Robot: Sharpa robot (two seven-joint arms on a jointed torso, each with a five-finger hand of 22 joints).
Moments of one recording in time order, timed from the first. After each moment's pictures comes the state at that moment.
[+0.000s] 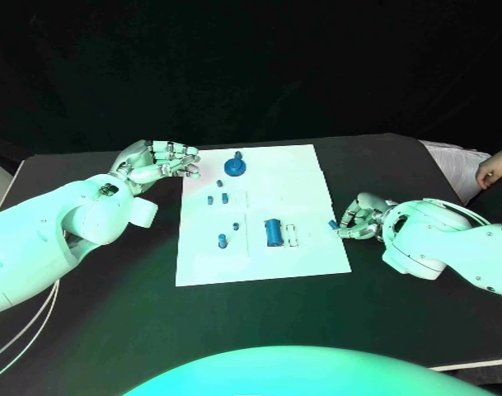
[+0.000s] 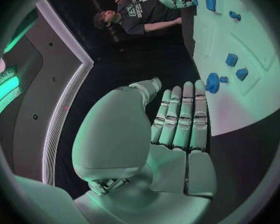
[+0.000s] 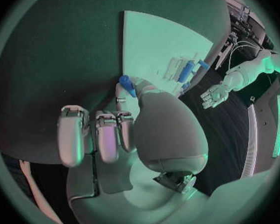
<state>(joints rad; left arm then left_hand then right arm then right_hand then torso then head) 0.85 -0.86 0.39 1.39 -0.43 -0.11 0.20 1.47 -0.22 0.54 0.21 0.06 0.86 0.22 0.26 0.26 1.03 0.17 0.17 0.07 0.96 0.13 0.37 0.33 0.17 0.90 0.22 0.34 0.27 1.11 -0.99 -0.13 1.66 -1.20 -0.32 -0.60 1.34 -0.12 0.21 0.28 0.30 1.06 0.06 0.32 0.53 1.46 -0.01 1.53 1.31 1.47 -0.07 1.56 1.31 0.04 1.47 0.03 1.42 1.31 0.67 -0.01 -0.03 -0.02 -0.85</state>
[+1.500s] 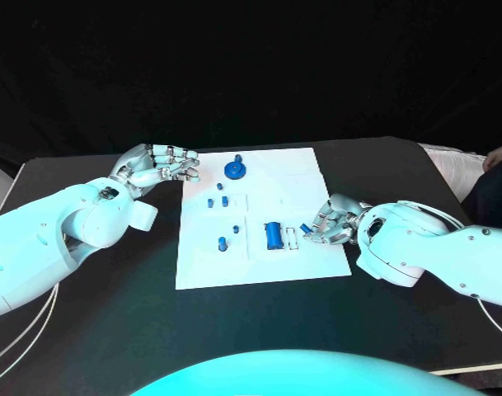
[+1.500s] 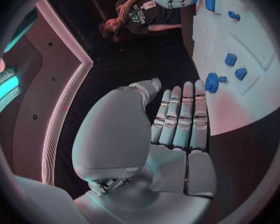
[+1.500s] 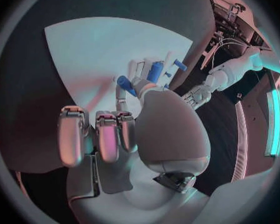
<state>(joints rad) 0.85 -0.86 0.39 1.39 -0.43 -0.11 0.20 1.47 -0.22 0.54 0.22 0.06 0.86 0.22 0.26 0.26 1.03 0.17 0.17 0.07 0.97 0.12 0.37 0.34 0.17 0.90 0.23 0.34 0.27 1.13 -0.92 -0.13 1.75 -1.18 -0.35 -0.62 1.32 -0.16 0.35 0.29 0.20 1.05 0.06 0.35 0.55 1.47 -0.01 1.53 1.31 1.46 -0.08 1.56 1.31 0.04 1.47 0.03 1.42 1.31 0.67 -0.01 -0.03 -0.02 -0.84</state>
